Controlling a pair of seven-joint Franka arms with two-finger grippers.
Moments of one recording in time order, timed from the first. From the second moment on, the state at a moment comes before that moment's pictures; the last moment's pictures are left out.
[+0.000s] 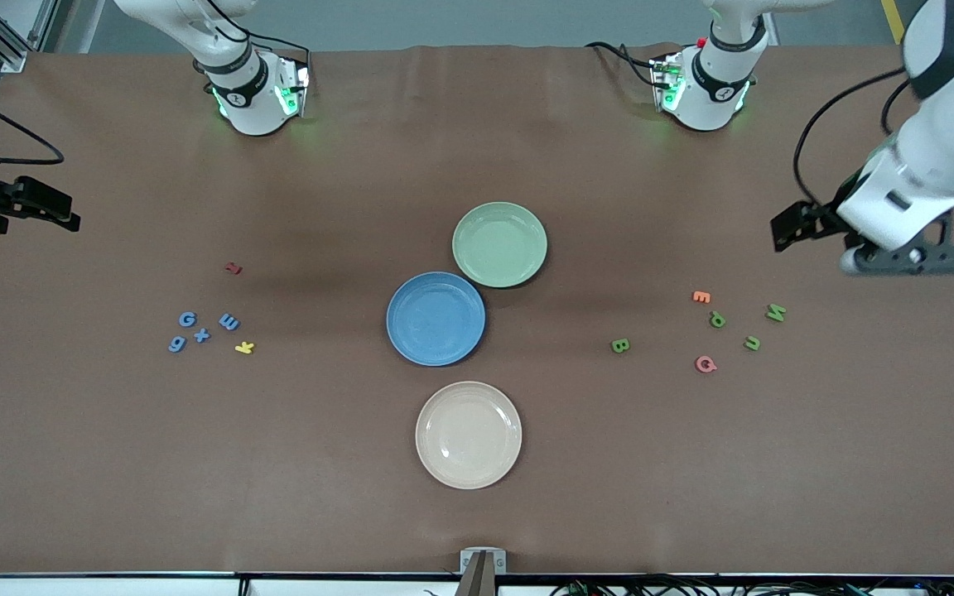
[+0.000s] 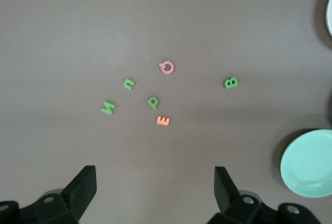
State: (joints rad) left arm 0.00 0.09 -0.19 -1.65 0.02 1.69 -0.19; right arm 0.04 0.03 -0.10 -1.54 0.01 1.49 -0.07
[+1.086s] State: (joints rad) left arm -0.17 0.49 -0.22 -1.87 0.08 2.37 -0.65; right arm -0.06 0.29 -0.11 -1.63 0.00 1.76 -0.08
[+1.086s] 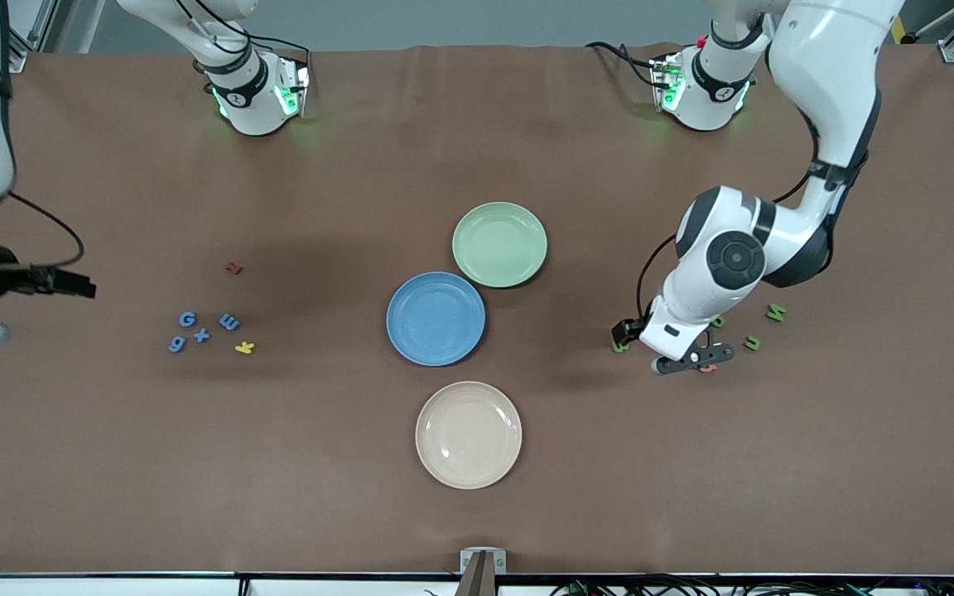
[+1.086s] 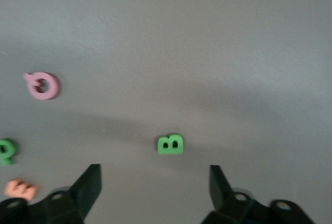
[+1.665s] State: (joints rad) left arm -0.18 0.64 -0.22 -1.87 0.11 2.48 -0.70; right arm -0.07 0.48 -0.10 -1.74 0.00 2.07 -0.08
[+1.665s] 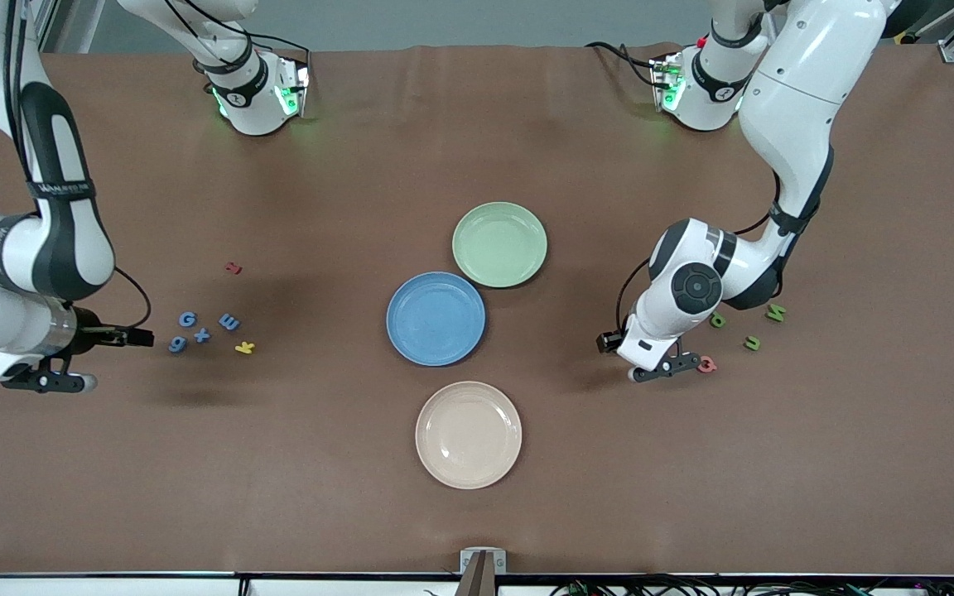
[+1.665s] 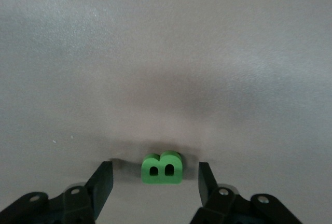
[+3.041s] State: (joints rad) left arm -0.37 0.52 -0.23 -1.84 0.11 2.27 -0.94; right arm -0.06 0.64 -0.10 -1.77 0.00 2.18 -0.08
